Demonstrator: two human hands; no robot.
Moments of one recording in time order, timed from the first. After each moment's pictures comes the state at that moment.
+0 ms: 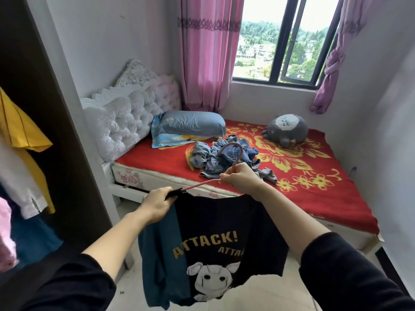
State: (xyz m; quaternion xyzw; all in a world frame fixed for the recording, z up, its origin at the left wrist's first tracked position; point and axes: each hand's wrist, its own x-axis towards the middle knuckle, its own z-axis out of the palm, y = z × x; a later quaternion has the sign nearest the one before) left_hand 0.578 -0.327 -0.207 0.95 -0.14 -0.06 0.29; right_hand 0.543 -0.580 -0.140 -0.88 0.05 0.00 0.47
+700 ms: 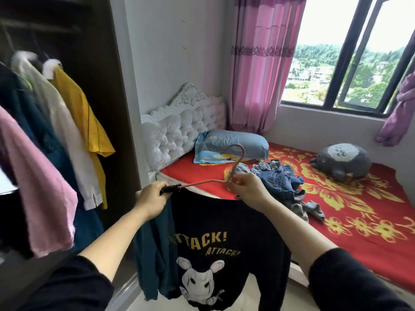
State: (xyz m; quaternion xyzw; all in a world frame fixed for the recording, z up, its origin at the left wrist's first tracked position) left_hand 0.576 -0.260 -0.165 0.93 0.01 0.13 0.33; right_hand 0.579 -0.534 -0.122 -0.91 -0.11 -0.07 0.40
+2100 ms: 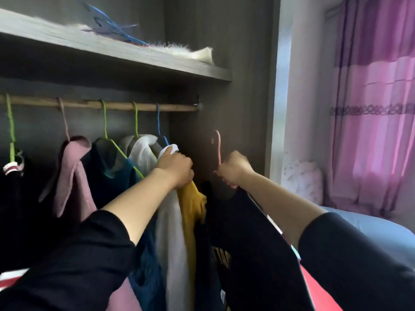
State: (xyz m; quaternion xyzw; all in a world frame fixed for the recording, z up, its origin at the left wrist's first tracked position) left_hand 0.877 0.123 0.080 0.96 0.07 0.20 -0.18; right_hand 0.933 -0.036 0.076 -0.88 -0.20 -0.06 0.43
